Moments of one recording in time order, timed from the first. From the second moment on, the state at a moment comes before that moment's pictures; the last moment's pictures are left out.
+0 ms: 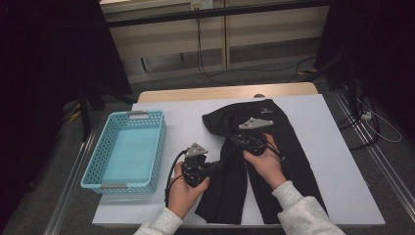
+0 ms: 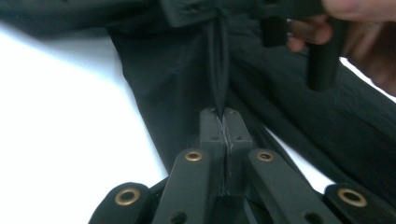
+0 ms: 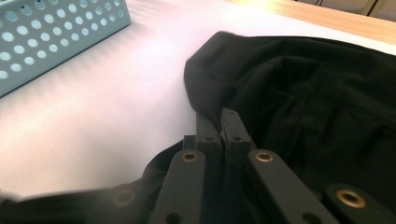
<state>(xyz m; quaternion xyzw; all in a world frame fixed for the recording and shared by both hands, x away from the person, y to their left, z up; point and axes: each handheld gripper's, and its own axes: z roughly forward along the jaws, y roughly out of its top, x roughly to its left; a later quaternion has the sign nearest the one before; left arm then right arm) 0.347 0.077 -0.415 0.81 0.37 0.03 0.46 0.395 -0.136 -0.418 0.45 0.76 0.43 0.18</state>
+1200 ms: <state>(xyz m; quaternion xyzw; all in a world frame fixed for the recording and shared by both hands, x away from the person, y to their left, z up) 0.349 0.073 -0.427 0.82 0.38 0.01 0.44 0.432 -0.100 -0.455 0.37 0.84 0.34 0.21</state>
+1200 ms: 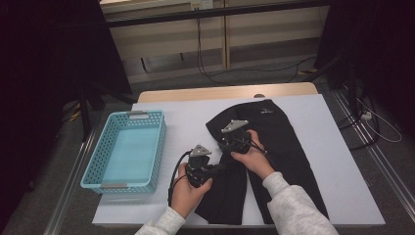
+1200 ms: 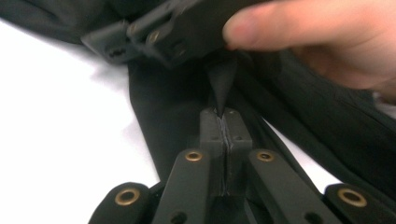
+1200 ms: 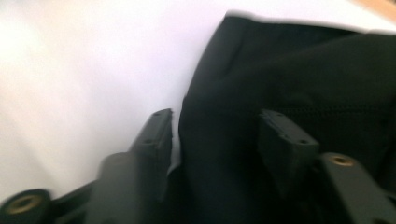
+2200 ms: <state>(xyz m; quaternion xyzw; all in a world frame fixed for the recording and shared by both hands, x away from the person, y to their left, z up) 0.354 0.051 -0.392 0.79 0.34 -0.01 0.51 0.447 -0.170 -0.391 0.48 0.72 0.45 0.20</state>
